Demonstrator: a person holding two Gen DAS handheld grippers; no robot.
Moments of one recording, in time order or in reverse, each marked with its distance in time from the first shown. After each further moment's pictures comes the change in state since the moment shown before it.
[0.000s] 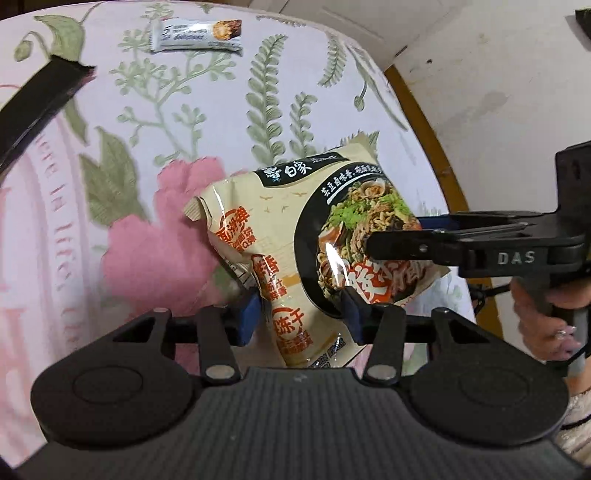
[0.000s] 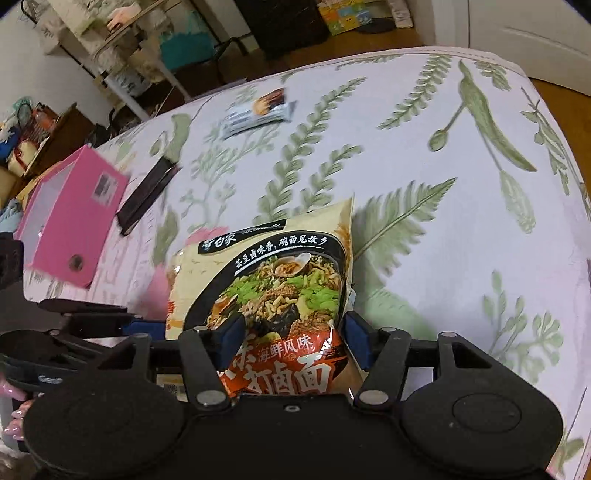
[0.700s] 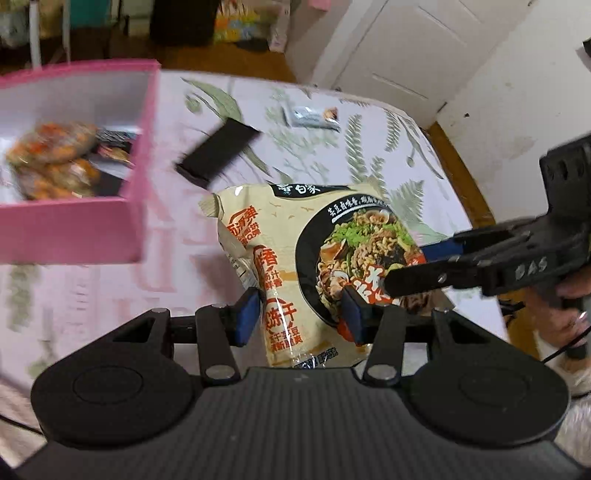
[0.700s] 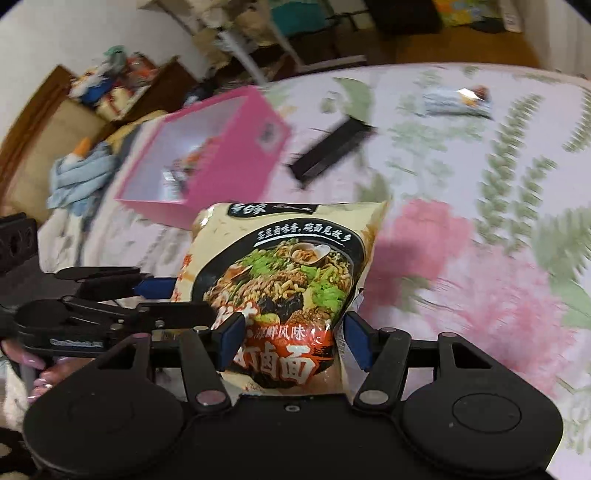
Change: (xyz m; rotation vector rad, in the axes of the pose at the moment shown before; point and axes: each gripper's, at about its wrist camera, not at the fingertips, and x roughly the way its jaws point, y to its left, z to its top) left arm -0.177 0.050 -0.079 -0.013 -0.220 0.191; right arm -0.010 0.150 -0.011 -0.173 0.075 0.265
